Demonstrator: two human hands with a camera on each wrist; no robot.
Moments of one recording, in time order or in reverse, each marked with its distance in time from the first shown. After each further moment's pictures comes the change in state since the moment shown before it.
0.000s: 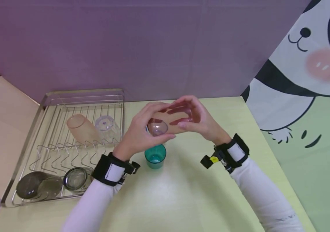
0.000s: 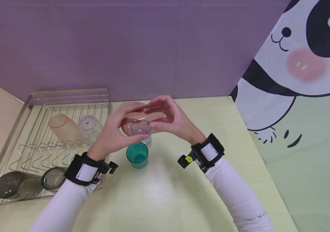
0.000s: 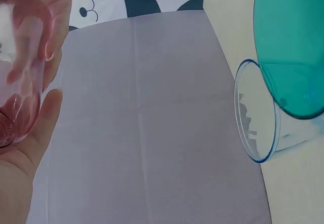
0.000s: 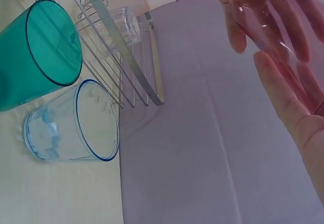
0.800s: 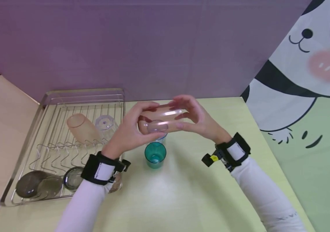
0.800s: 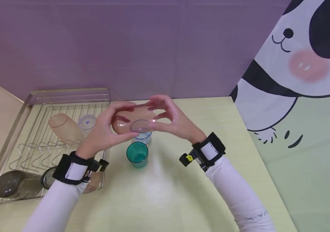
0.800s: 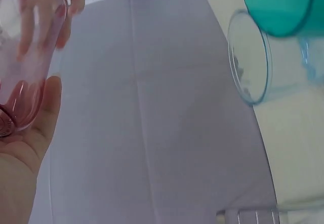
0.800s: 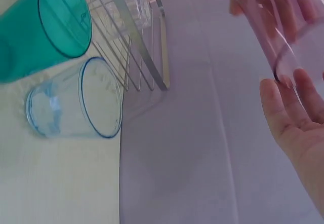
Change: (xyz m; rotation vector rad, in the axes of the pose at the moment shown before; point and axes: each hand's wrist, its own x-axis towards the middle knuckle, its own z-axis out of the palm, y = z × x) left_hand -0.008 -0.002 -0.022 -0.002 -0.049 -0.140; right_hand 0.002 0.001 -0.005 -0.142 -0.021 0.028
